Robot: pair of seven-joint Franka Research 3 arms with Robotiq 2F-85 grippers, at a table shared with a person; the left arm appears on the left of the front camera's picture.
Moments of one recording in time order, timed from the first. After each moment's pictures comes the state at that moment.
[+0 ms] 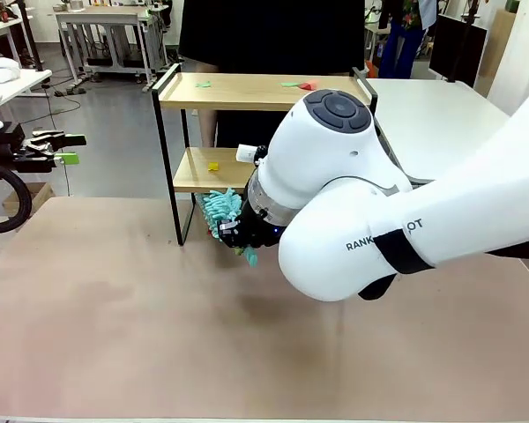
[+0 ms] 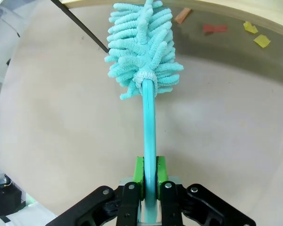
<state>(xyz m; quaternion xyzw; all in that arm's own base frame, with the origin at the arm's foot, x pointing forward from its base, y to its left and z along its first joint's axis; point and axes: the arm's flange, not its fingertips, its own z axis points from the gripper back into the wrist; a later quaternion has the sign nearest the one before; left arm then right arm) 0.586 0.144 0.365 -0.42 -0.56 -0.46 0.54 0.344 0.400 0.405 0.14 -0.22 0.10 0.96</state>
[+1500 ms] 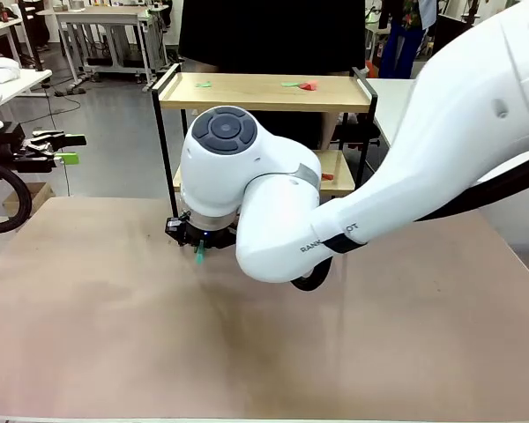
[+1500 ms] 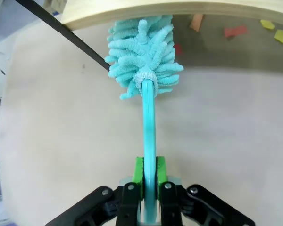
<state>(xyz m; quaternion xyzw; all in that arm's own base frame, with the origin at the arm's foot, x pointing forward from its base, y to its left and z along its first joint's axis) 0.586 0.144 0.365 -0.42 -0.56 -0.46 0.54 0.375 0.504 0.374 0.12 -0.23 -0.02 0.97</state>
